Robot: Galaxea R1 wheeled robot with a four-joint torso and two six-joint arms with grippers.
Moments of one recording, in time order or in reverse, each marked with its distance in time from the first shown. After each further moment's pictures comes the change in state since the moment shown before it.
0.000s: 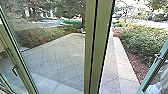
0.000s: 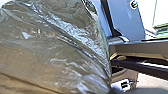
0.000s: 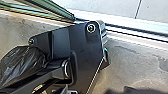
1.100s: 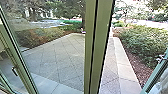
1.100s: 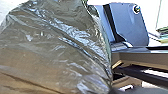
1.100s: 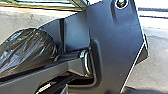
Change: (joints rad) left arm -0.022 0.006 -0.023 -0.001 -0.008 -0.001; right arm -0.234 0.540 -0.612 0.359 0.319 -0.447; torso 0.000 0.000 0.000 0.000
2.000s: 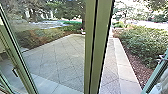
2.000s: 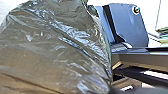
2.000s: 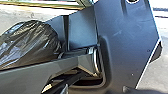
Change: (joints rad) left arm 0.000 0.000 -0.001 0.000 0.001 0.000; right arm -0.054 0.187 -0.208 -0.016 0.072 -0.036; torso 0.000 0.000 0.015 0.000
